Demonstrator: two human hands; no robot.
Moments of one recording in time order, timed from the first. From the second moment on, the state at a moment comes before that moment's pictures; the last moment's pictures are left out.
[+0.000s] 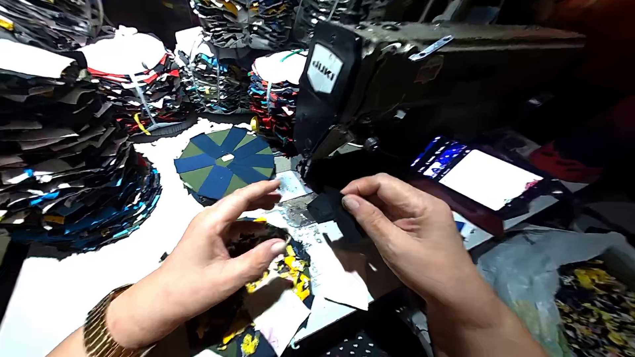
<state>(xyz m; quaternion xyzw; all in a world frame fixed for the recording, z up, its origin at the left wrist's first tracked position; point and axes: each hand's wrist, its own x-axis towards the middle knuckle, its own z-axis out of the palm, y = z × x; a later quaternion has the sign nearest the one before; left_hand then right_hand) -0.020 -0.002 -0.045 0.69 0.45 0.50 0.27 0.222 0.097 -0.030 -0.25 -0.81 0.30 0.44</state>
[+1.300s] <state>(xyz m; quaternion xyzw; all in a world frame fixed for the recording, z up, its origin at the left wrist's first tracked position) -0.017 -0.014 -0.041 0.82 0.51 0.22 0.16 0.226 0.031 -0.065 -0.30 -0.87 0.17 0.34</state>
